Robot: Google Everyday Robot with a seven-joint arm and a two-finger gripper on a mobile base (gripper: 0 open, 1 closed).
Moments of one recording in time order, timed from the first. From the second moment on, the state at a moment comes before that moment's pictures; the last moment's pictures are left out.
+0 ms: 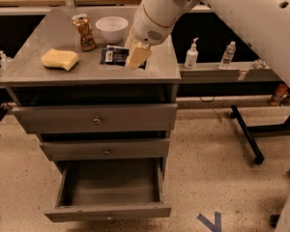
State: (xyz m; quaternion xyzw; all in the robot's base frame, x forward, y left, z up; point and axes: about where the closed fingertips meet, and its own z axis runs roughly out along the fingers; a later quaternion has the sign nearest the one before) arm 0.643 0.018 0.926 -0.71 0.65 0.03 0.29
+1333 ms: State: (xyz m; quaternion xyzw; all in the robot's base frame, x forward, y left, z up) arm 0.550 0.075 0.726 -0.66 0.62 0.23 0.35
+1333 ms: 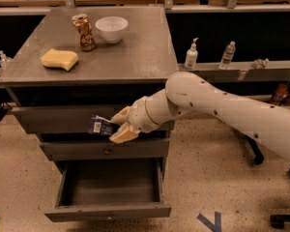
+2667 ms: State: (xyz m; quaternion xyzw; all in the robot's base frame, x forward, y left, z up) arm 0.569 0.070 0.488 -0.57 0.63 0.32 0.42
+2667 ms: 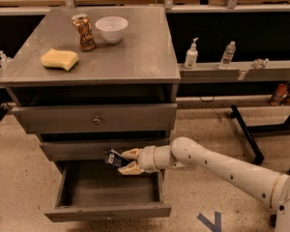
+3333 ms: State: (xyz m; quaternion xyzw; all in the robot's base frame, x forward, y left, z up) arm 0.578 0.072 0.380 -0.55 0.64 0.35 0.40
